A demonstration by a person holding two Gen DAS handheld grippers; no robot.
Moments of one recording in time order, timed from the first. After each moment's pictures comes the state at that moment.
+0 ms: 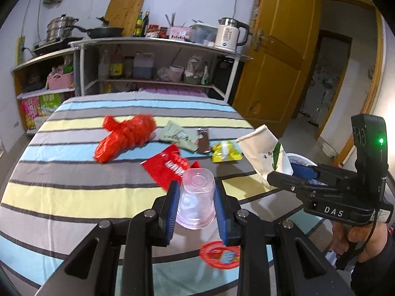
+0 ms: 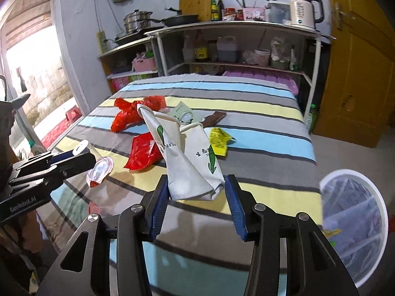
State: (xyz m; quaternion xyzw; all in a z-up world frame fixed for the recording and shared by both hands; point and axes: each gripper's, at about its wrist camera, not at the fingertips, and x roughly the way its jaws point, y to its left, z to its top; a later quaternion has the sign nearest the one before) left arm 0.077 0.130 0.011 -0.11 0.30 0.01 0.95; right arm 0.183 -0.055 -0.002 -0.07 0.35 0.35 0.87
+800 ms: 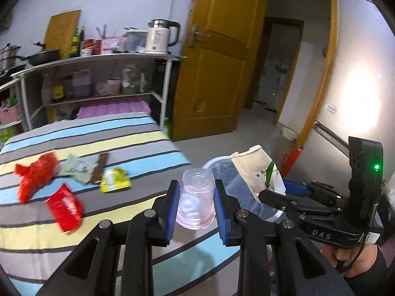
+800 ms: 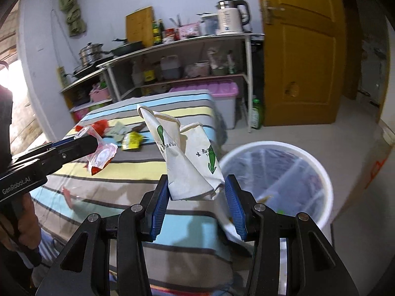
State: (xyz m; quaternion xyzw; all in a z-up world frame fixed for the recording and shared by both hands) left arm 0.123 -0.007 0.051 -0.06 0.28 -0.13 0.95; right arm 0.166 -0.209 0.017 0.00 0.33 0.23 0.92
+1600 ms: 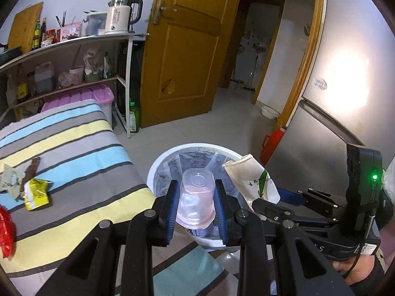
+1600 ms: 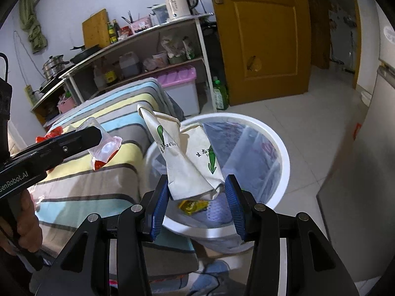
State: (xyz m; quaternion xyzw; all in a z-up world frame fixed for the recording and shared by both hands) left arm 0.194 -0.096 0.015 -0.04 0.33 -0.20 0.92; right arm 0.200 -0.286 -0.030 0.05 0.38 0.15 0.91
